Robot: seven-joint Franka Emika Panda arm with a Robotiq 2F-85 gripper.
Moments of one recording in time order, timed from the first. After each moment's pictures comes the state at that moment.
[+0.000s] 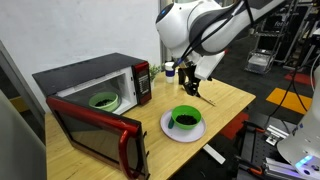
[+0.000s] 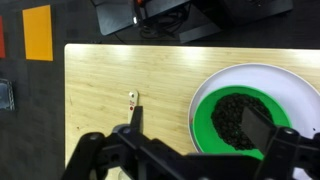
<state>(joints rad) 0.29 -0.01 0.11 -2.17 -0.31 1.69 0.73</state>
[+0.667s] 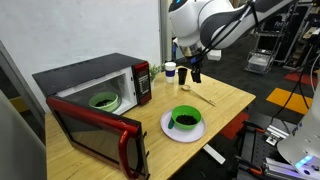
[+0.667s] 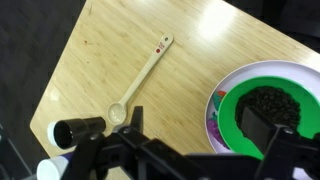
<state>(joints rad) 0.18 -0.10 0.09 -2.24 -0.51 1.87 0.17</state>
